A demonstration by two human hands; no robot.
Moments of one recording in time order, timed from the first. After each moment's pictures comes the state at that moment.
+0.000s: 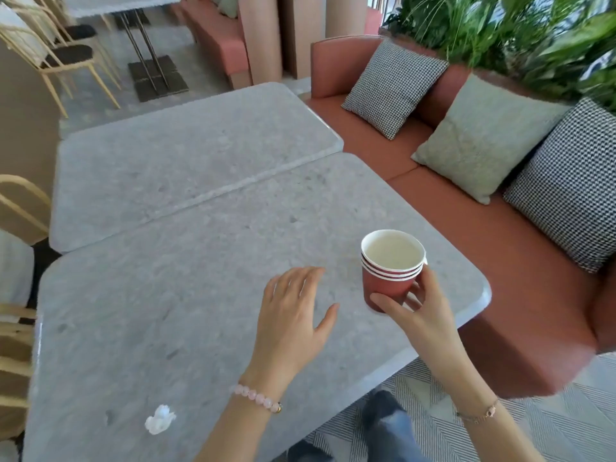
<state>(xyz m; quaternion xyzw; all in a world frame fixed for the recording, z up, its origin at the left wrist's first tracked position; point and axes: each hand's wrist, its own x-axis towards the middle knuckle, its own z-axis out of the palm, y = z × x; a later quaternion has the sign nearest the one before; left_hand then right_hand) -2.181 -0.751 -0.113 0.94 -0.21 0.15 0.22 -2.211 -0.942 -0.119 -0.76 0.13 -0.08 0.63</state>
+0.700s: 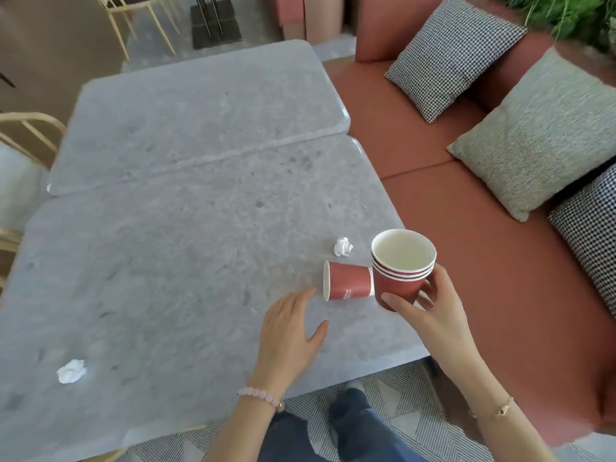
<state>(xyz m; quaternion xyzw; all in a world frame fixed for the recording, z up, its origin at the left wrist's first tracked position) -2.165 -0.921 -0.198 0.96 -0.01 0.02 0.27 -2.133 -1.136 -0.148 -0.77 0.08 0.04 0.63</state>
